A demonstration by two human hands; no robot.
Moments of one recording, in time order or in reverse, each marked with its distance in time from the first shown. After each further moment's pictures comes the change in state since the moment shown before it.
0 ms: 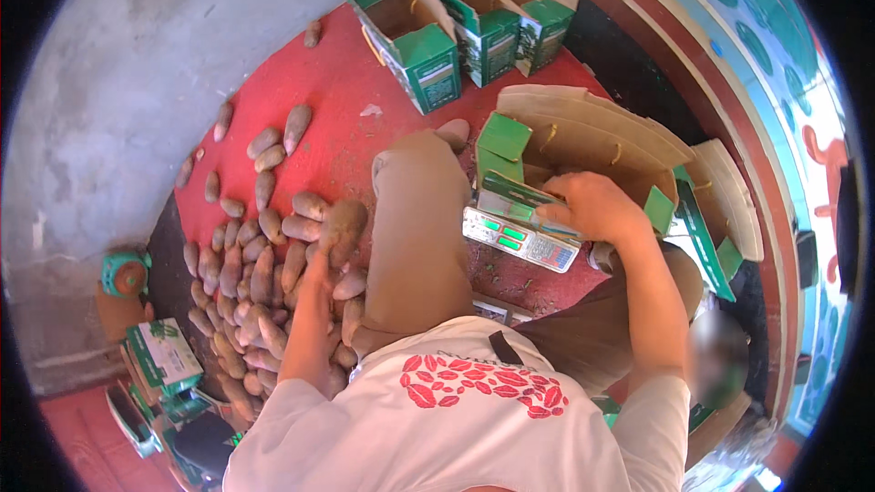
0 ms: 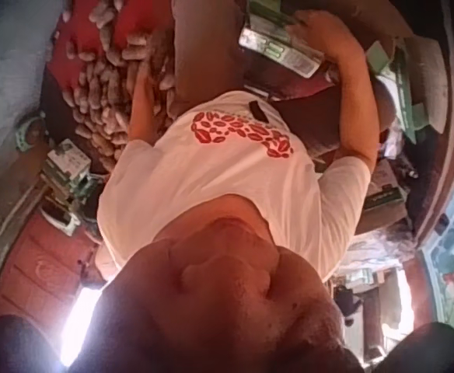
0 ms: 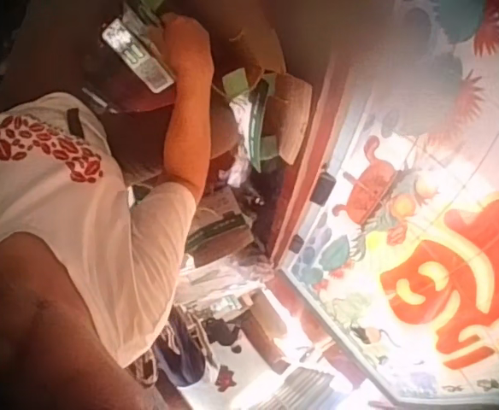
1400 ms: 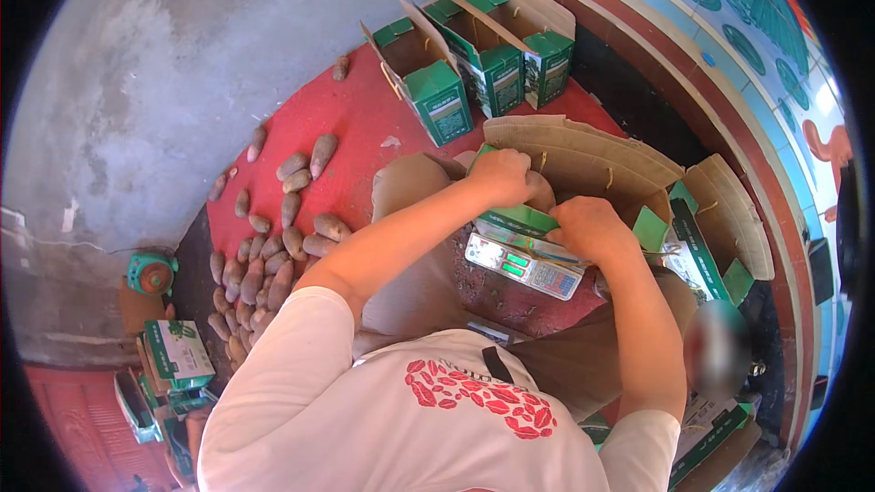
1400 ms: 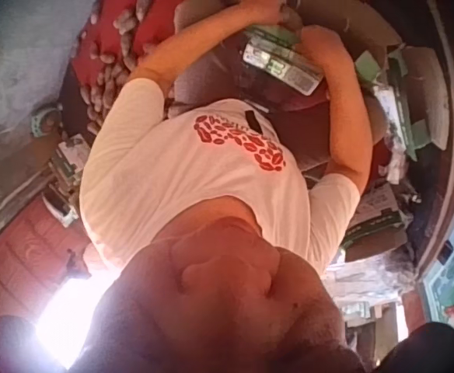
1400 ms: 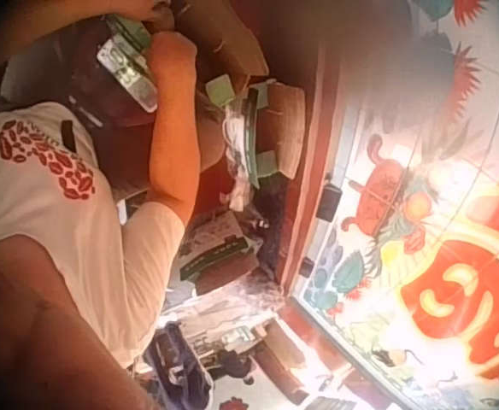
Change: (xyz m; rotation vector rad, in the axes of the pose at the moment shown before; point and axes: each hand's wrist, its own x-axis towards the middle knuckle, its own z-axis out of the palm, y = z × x) left_hand -0.108 0.045 0.403 1.704 -0.331 1.210; right_hand -0.022 0.010 -0.003 -0.179 -0.071 0.129
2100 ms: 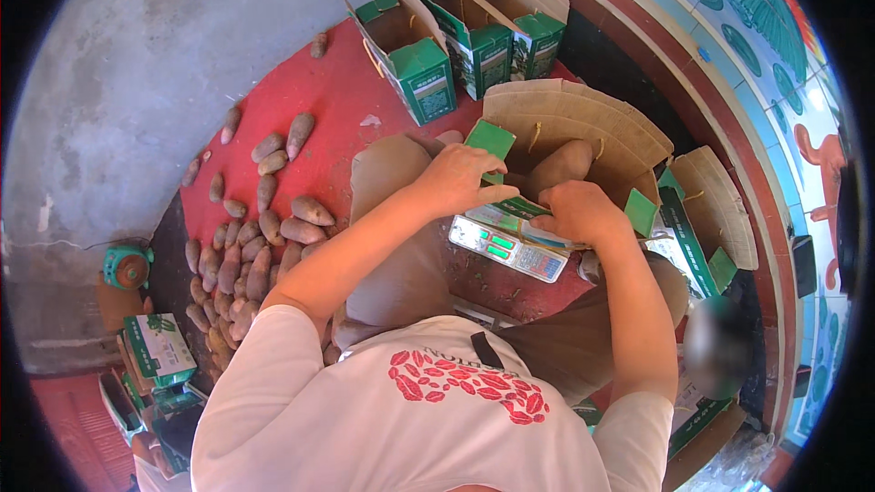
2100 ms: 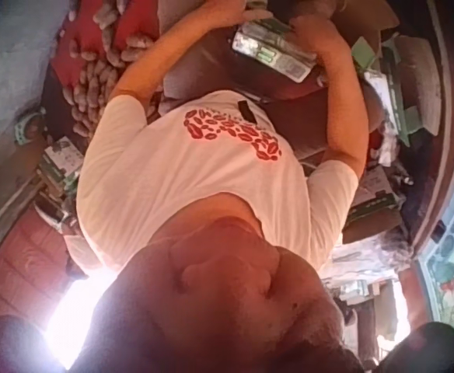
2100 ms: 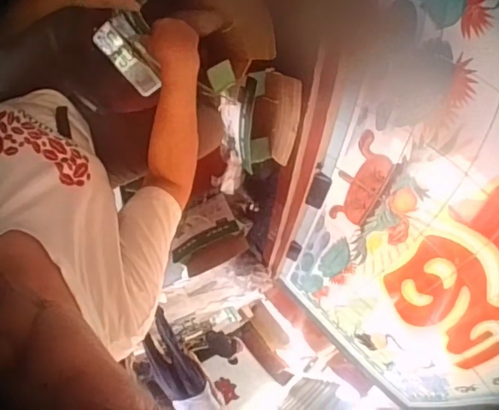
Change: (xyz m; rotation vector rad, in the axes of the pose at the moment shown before) left_hand -0.056 -0.032 -0.018 -0.263 0.228 0.369; right_hand 0.010 -0.002 0.001 -0.012 -0.010 -0.033
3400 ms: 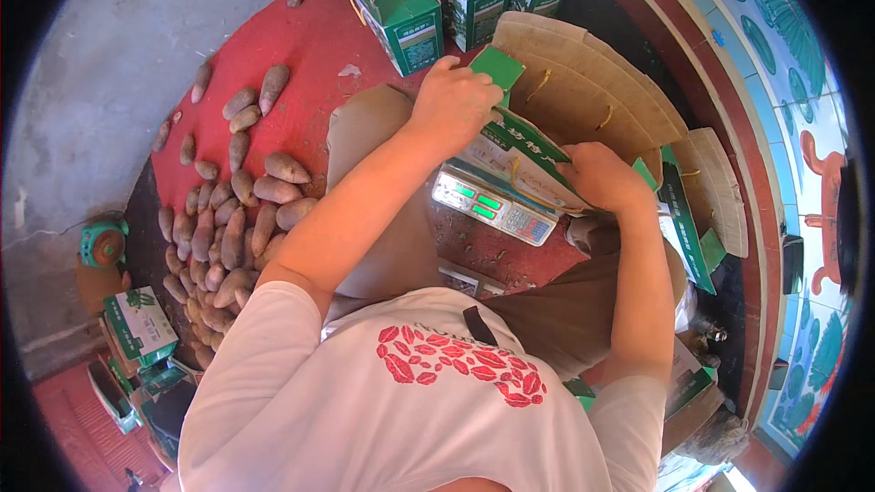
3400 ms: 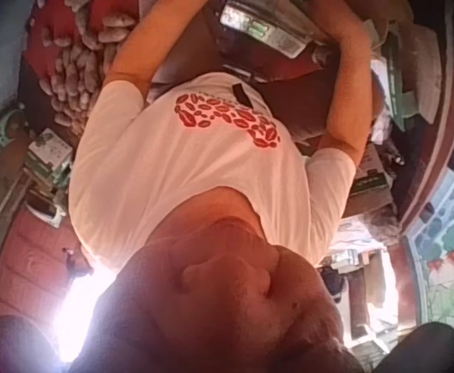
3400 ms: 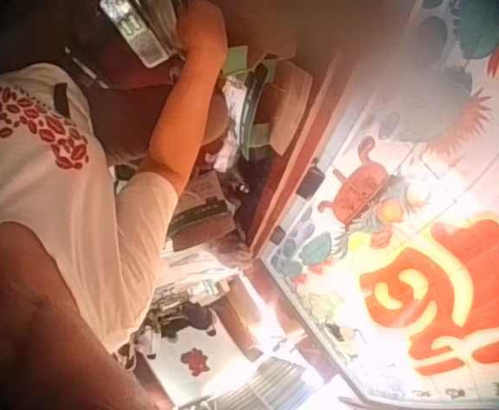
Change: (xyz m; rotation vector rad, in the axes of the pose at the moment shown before) left_hand 0.024 -0.011 -0.006 0.420 0.164 0.052; right_hand 0.005 0.025 0.002 0.199 -0.009 0.083
